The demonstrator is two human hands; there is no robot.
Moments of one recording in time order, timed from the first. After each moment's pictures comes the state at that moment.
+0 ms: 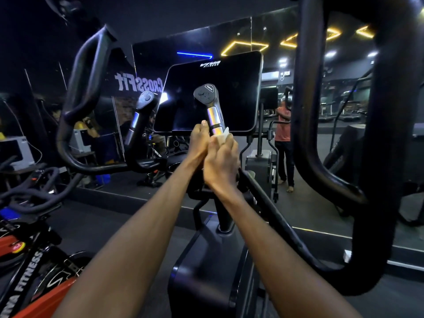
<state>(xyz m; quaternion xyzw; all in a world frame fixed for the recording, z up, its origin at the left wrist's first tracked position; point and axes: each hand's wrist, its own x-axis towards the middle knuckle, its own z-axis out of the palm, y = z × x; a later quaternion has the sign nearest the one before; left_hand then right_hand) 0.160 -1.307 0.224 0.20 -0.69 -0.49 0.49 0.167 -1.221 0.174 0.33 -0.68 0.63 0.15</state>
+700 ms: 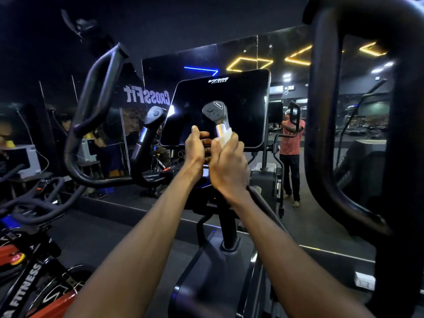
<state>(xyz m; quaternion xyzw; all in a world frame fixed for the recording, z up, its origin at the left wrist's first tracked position) 0.172 -1.324 0.241 0.16 -0.57 -0.64 0.49 0.148 -1.241 0.202 0.35 -0.71 0.55 0.27</state>
